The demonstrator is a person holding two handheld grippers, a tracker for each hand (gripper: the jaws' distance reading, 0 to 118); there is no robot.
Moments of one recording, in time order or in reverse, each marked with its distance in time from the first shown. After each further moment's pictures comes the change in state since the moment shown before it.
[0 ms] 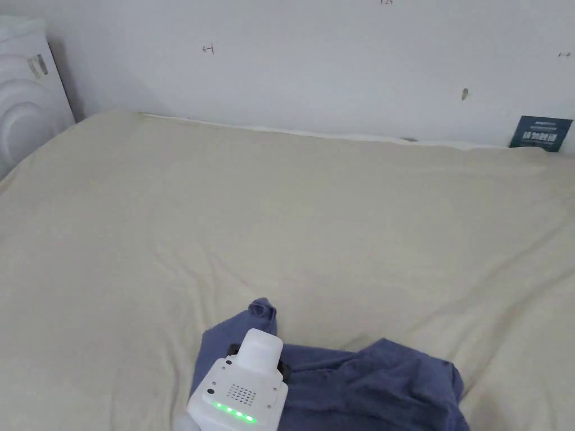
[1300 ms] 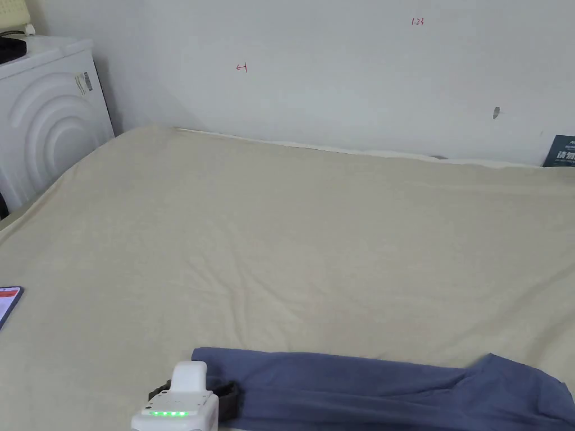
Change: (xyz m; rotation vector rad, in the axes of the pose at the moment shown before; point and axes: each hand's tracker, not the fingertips) left arm -0.101 -0.111 -0.002 -0.232 0.191 0.355; right arm -0.001 -0.005 0.006 0.010 -0.006 0.088
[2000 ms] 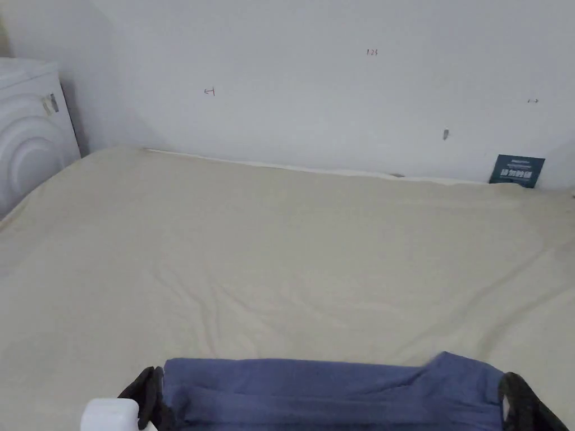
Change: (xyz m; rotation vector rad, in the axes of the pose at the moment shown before) left arm -0.004 0.032 0.172 0.508 -0.066 0.015; right arm -0.045 0.011 0.012 0.139 0.116 0.059
